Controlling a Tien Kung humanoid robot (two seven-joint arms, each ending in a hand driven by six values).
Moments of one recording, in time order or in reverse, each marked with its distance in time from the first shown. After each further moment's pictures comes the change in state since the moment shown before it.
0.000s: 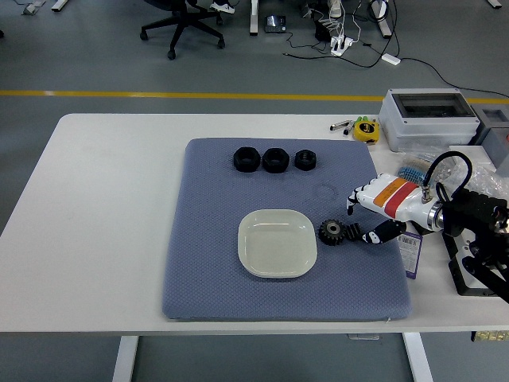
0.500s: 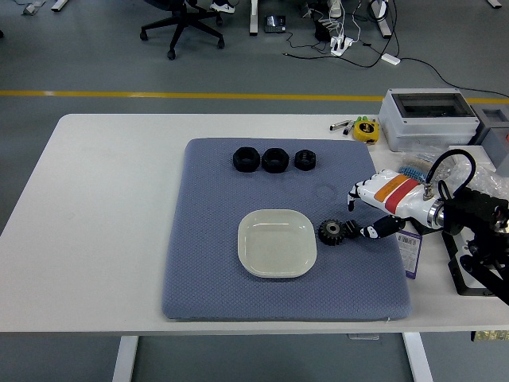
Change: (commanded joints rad) left arm -0.002 0.000 0.007 0.000 -0.011 0.001 -0.006; right arm -0.007 0.018 0.022 -0.026 0.015 -0.017 -0.003
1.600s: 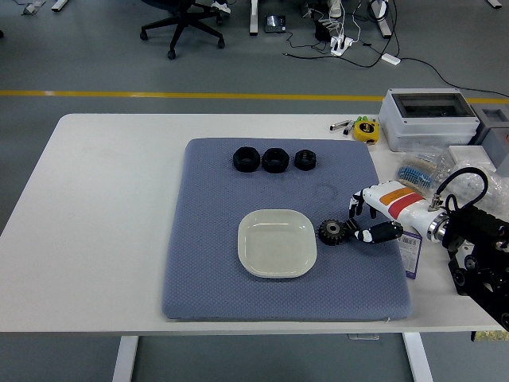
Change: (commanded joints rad) left arm 0.004 0.000 -0.001 0.003 -0.007 0.004 -0.005; right arm -0.123 0.045 0.162 -0.003 0.123 0.010 -0.005
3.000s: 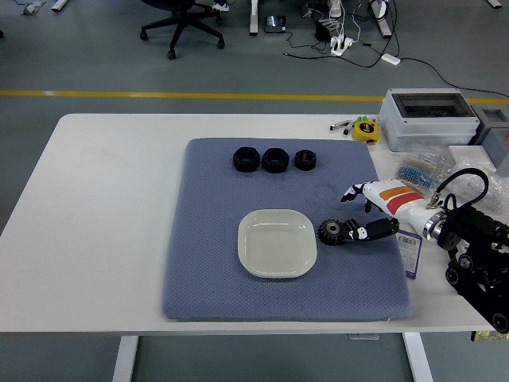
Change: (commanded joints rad) left arm 0.003 0.000 -0.011 0.001 0.018 0.001 0.002; right arm -0.042 0.059 0.108 -0.028 0.032 0.012 -0.041
